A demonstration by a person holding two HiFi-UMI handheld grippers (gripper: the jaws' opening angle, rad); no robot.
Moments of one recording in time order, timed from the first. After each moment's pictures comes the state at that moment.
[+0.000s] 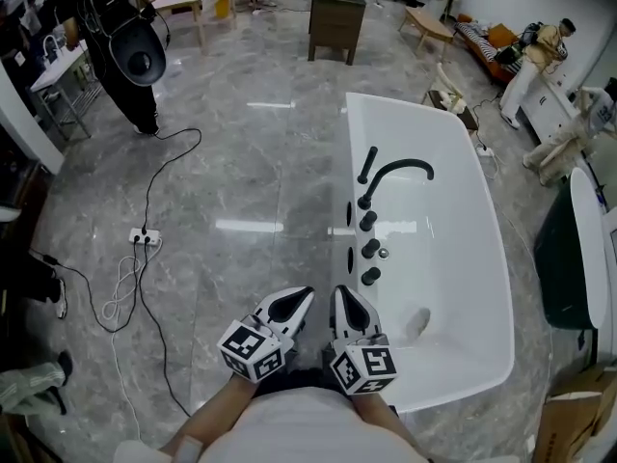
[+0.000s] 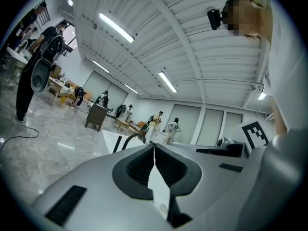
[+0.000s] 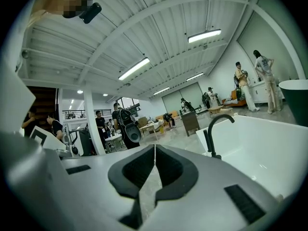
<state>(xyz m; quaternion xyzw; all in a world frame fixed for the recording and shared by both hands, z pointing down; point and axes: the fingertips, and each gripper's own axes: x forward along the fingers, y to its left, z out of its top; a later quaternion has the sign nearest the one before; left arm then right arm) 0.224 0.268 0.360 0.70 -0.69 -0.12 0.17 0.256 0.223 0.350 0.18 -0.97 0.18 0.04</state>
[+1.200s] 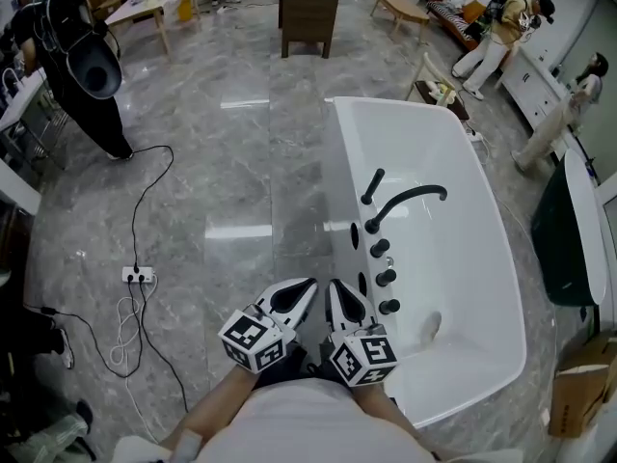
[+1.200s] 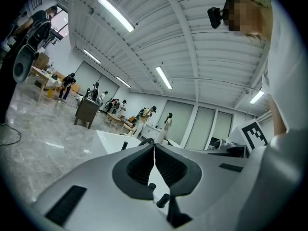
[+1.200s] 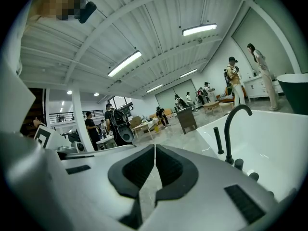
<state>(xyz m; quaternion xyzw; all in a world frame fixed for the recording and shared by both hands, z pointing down) 0.065 0.191 0.365 0.75 -0.63 -0.10 0.18 0.092 0.163 0.367 0.22 -0.95 0.20 0.05</state>
